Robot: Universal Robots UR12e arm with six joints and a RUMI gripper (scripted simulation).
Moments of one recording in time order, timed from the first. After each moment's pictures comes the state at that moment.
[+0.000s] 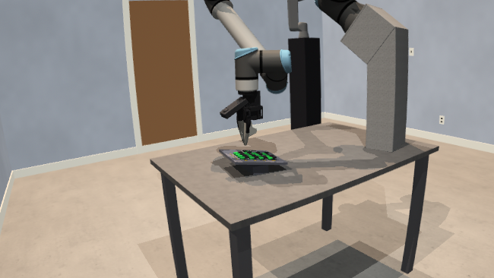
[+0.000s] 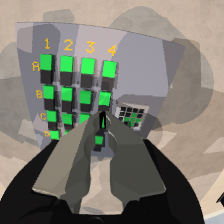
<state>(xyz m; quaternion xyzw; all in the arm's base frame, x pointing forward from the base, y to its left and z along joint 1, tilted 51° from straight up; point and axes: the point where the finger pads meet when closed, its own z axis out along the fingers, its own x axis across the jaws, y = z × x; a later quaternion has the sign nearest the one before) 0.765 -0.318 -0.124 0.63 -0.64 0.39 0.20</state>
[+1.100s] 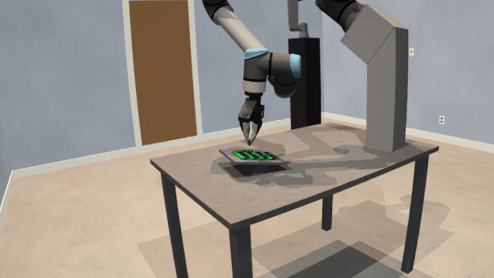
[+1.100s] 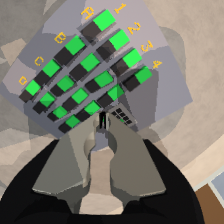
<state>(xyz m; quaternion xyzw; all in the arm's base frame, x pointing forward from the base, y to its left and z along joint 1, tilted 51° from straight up) 0.750 -0.316 -0.137 0.80 -0.35 0.32 0.37</state>
